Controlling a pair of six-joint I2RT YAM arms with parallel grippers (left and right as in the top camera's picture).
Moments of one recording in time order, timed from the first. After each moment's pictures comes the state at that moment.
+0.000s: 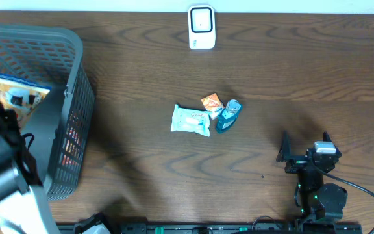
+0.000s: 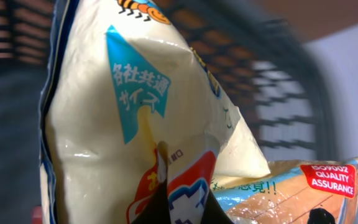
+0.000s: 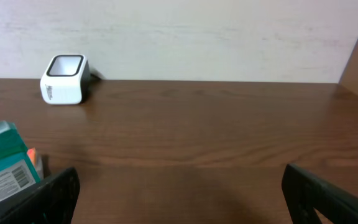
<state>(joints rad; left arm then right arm) 0.55 0.97 1.12 -0.76 -0.22 -1.14 -0.06 0.01 0.01 -0.07 -0.03 -0.01</state>
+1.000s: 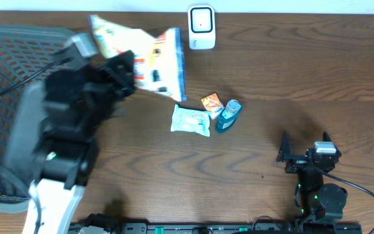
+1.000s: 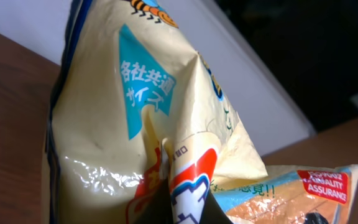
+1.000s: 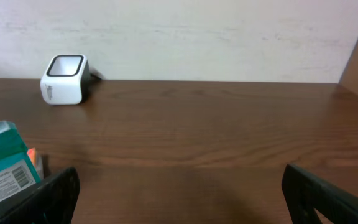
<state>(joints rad) -0.23 1.05 1.12 -0.29 0.19 -0.82 -0.06 0.01 0.01 -0.07 -0.03 -0.01</state>
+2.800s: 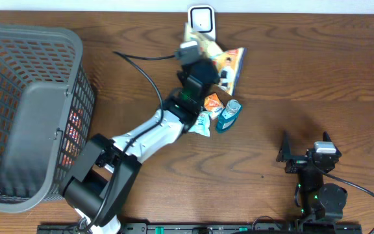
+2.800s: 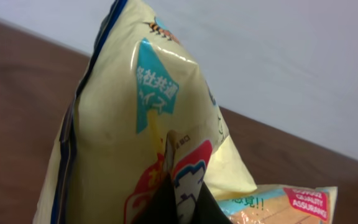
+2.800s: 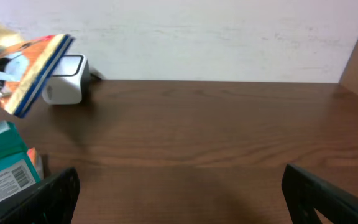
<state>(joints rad) -0.62 1.84 1.12 0.35 -0.45 -0.70 -0.06 0.01 0.01 -0.07 -0.03 -0.01</state>
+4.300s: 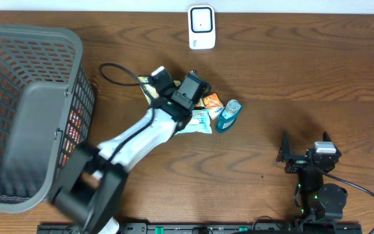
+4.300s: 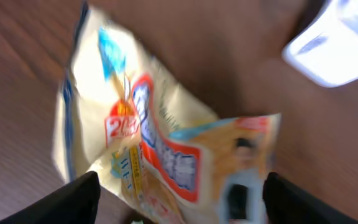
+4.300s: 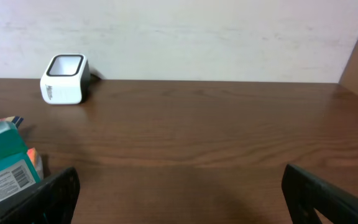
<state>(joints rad) -0.61 1.75 1.12 -0.35 -0.51 -1.10 -0.06 0.01 0.01 -0.07 -0.03 -0.01</state>
